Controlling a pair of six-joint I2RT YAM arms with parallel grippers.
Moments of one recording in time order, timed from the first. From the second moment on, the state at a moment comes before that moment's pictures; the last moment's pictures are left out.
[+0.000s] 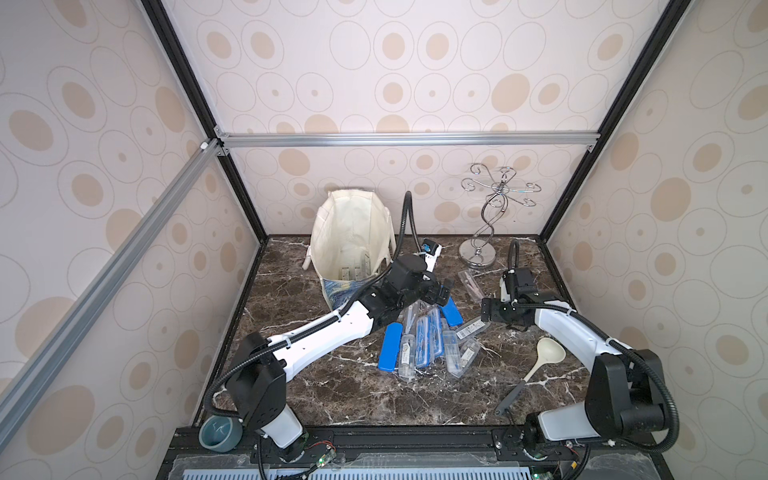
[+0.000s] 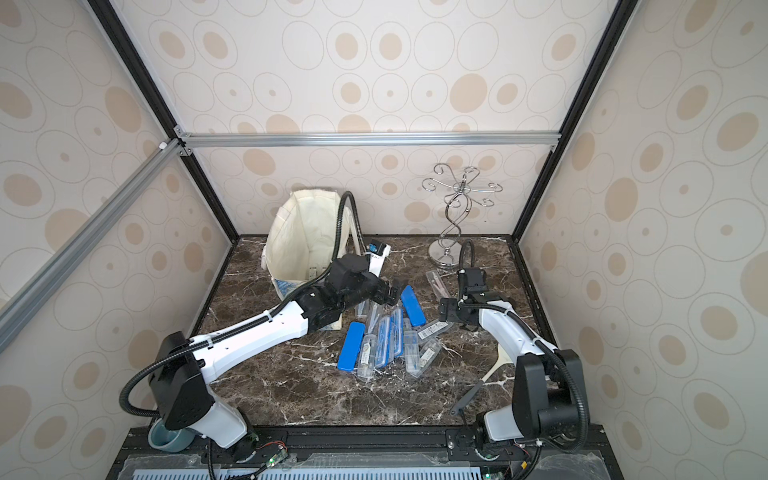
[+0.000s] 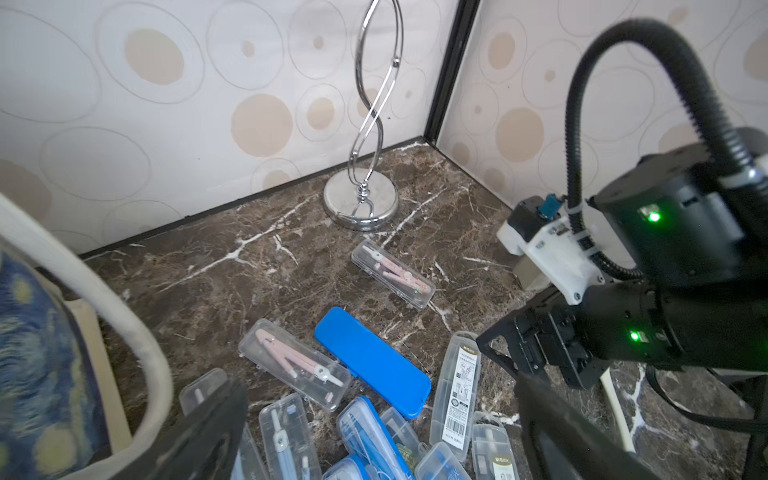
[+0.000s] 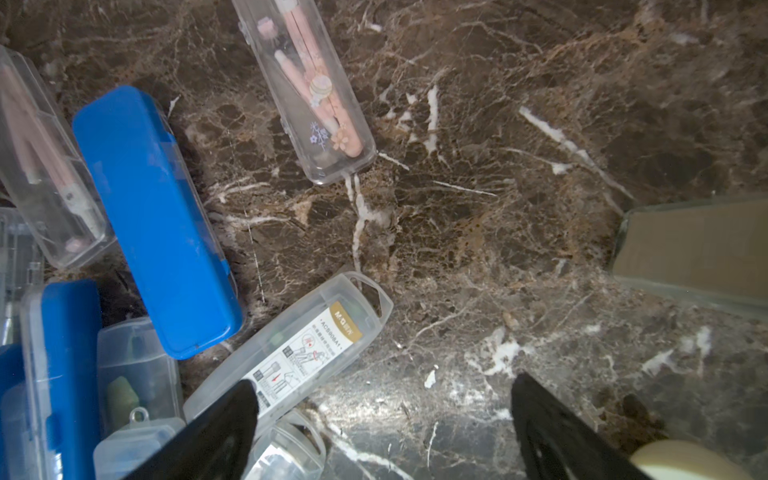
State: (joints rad) left arm -0.87 1.62 1.33 -0.12 -0.13 -0.21; right arm 0.13 1.46 0.95 -0.60 0.05 0.25
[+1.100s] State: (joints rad) left arm -0.88 1.68 1.23 0.01 -0.14 -0.41; right arm 0.13 2.09 1.52 -0.70 0.02 0.06
